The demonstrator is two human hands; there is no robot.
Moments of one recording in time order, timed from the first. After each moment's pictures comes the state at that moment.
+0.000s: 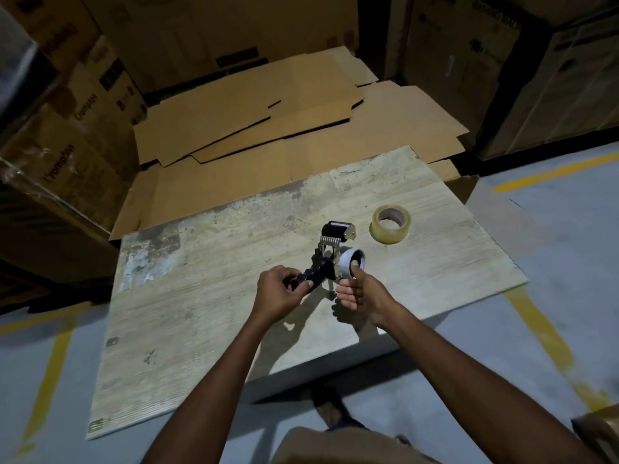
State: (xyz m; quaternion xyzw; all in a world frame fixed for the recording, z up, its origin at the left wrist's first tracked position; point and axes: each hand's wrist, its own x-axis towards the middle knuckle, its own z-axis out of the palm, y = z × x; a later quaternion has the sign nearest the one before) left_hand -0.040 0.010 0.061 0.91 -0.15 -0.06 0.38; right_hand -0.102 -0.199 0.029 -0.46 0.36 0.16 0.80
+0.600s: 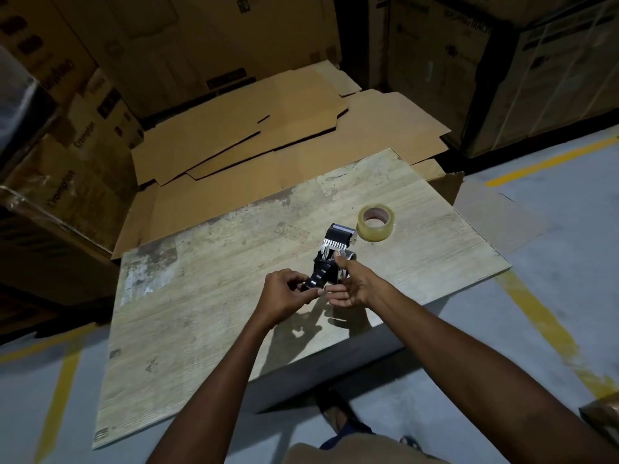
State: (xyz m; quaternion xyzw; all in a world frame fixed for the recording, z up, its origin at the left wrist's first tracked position) left_hand -0.069 -0.013 0.079 0.88 -0.20 -0.12 0.42; right_hand -0.093 -0.213 0.052 -0.41 0.38 0.26 0.79
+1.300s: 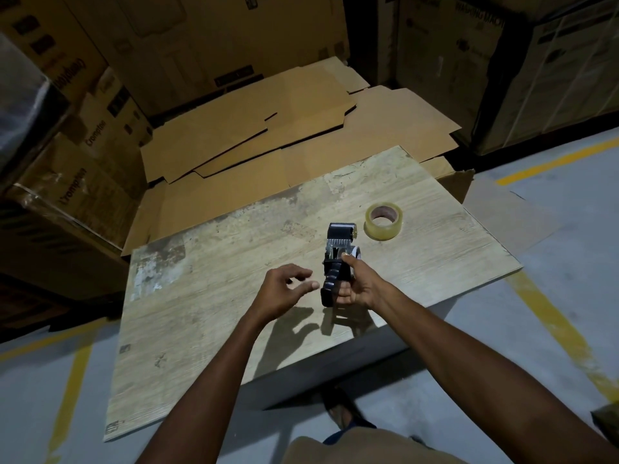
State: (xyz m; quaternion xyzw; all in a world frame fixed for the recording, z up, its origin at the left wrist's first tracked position) left_hand -0.050 0.006 0.072 0.87 -0.25 -0.12 0.41; right_hand -0.091 -0.204 0.039 -0.41 0.38 0.20 0.80
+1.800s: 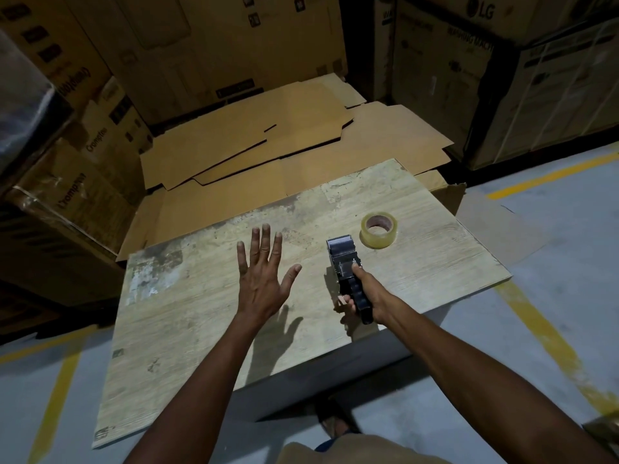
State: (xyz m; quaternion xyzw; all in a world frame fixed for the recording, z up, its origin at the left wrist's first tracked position) left_hand -0.042 0.012 0.085 0.93 -0.29 0.21 0.04; right_hand -0.125 -0.223 0.042 -0.48 0.36 0.17 0.78
